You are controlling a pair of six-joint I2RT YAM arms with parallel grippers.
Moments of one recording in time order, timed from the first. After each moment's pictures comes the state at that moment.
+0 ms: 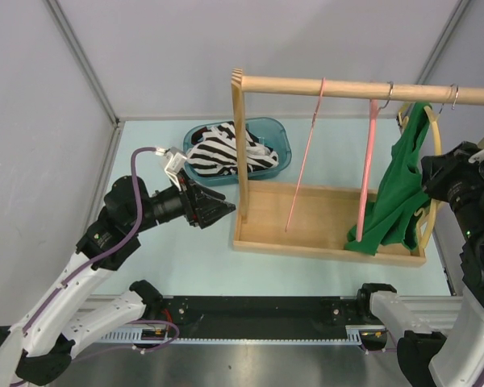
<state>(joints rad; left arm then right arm) -0.67 0.77 1.02 -0.35 0.42 -0.51 -0.04 0.93 1.99 -1.21 0.04 0.25</state>
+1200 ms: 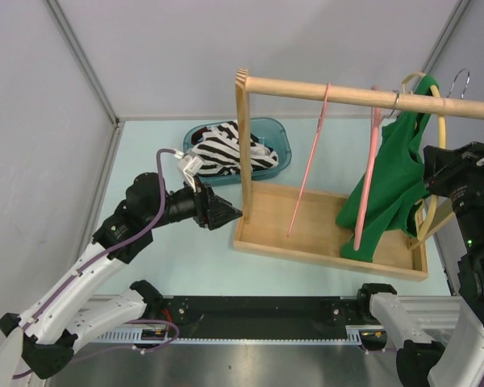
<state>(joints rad) -0.67 0.83 0.96 -0.36 0.45 -0.51 -0.04 0.86 1.88 -1.00 0.00 0.28</state>
